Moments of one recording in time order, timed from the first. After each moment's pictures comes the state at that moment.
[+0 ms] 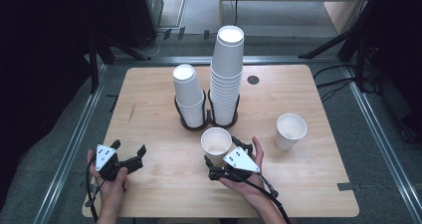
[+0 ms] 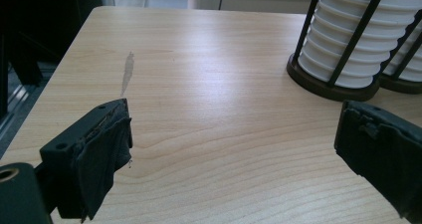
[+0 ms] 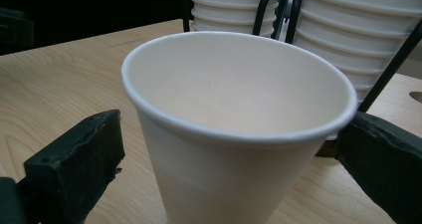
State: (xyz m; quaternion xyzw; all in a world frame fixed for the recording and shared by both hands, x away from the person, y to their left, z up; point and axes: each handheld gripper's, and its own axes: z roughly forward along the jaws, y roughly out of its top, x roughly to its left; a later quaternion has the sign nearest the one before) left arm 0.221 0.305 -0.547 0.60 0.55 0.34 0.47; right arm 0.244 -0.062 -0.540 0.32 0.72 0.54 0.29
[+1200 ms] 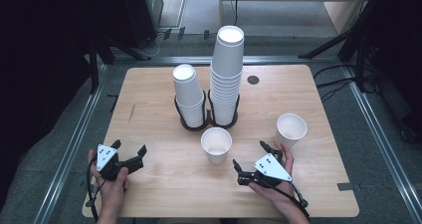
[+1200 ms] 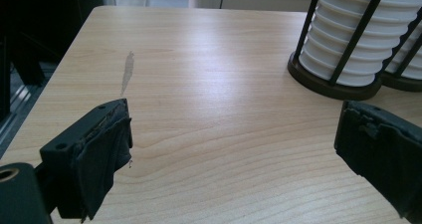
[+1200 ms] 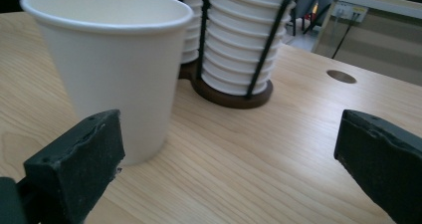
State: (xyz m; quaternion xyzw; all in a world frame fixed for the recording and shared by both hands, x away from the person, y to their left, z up) left arm 0.222 0.303 -0.547 0.60 0.55 0.34 0.47; right arm 0.232 -0.138 -0.542 0.33 0.72 0.51 0.33
